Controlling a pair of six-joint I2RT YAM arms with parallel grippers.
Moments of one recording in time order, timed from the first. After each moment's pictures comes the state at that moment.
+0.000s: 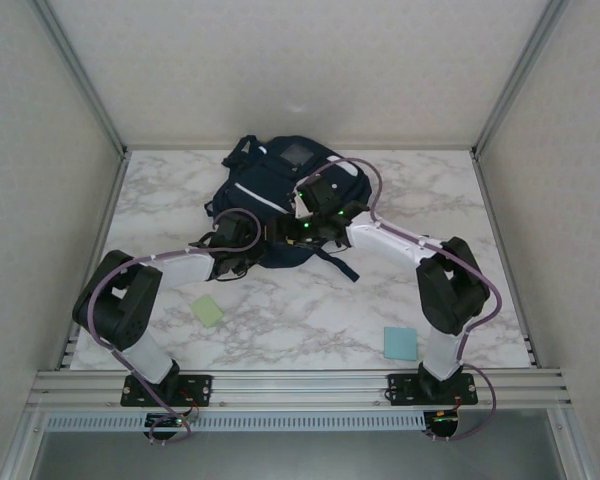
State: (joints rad) left arm -0.50 1.65 0.80 -0.04 0.12 -1.02; right arm 0.71 1.81 1.38 -0.43 -0.36 0.64
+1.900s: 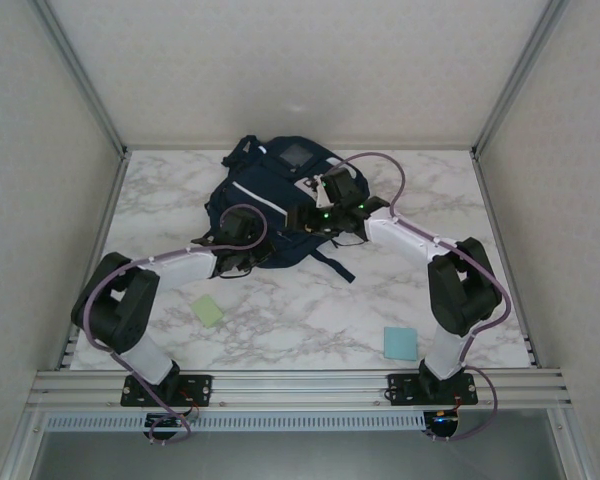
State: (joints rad) left arm -0.53 1.61 0.84 -0.10 0.16 -0.97; right arm 0.60 1.78 1.32 -0.37 -0.34 0.63
